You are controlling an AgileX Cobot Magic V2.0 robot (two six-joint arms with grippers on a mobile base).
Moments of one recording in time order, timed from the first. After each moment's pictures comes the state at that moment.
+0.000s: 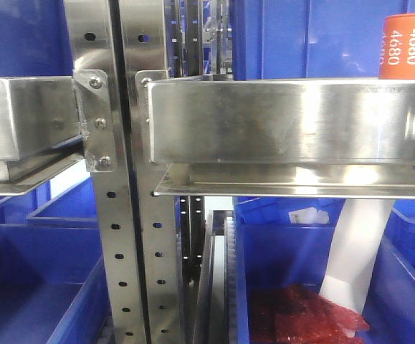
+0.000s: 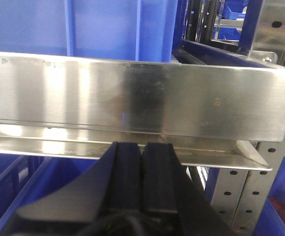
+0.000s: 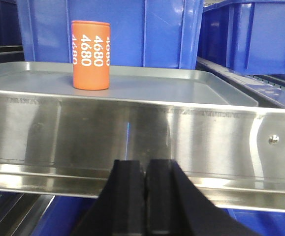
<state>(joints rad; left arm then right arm) -0.07 -0.01 0.03 -0.07 0.10 0.03 -0.04 -0.01 0.03 0.00 0.08 0.01</state>
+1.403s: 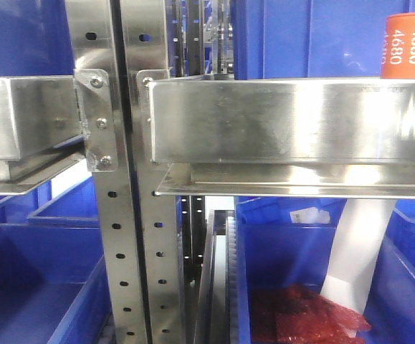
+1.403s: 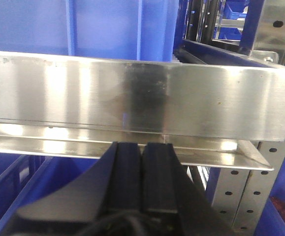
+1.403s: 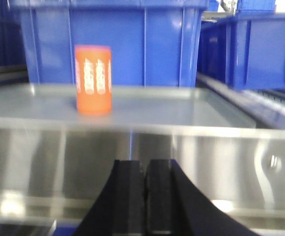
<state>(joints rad) -0.07 -0.01 0.03 -0.07 0.10 0.03 -0.04 -0.01 -0.06 0.00 0.09 0.05</state>
